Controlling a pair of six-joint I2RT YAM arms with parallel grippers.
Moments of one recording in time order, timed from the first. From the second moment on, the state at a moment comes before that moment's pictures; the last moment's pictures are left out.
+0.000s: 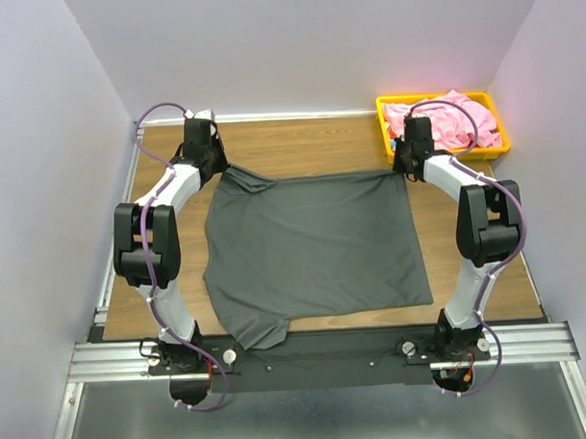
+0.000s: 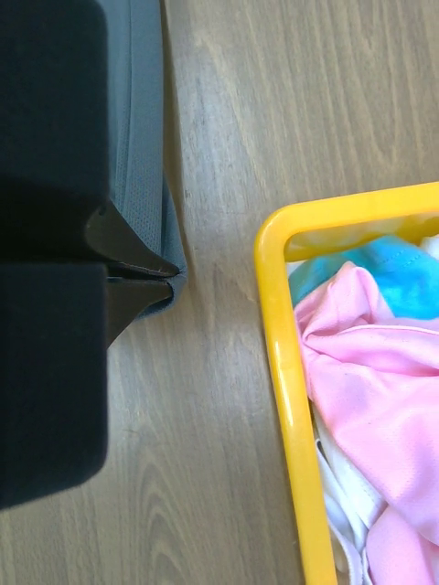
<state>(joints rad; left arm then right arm) -0.11 1.85 1.36 -0.14 0.03 -0.30 0.12 1.92 1.34 -0.15 0.16 0.16</state>
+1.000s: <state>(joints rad) -0.11 1.24 0.89 -0.41 0.04 -0.53 0.11 1.73 1.17 -0.31 0.19 0.32</state>
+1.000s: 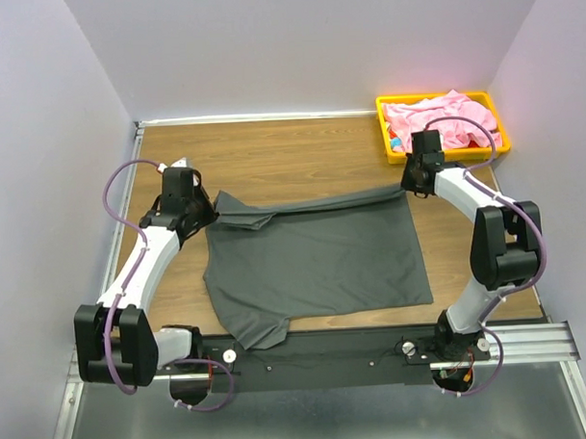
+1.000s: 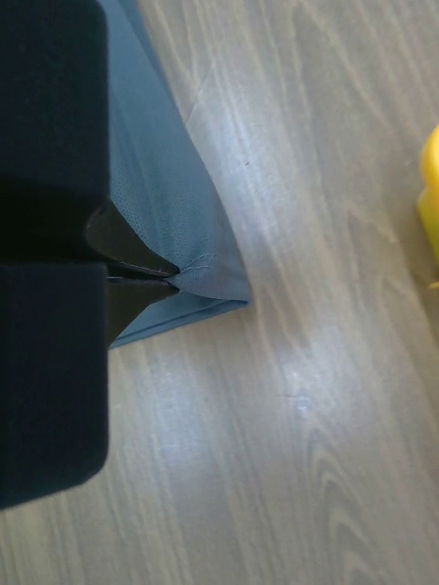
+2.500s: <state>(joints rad) -0.16 1.02 0.63 -0.45 0.23 -0.75 0.11 1.69 1.08 -0.47 0.23 0.45</state>
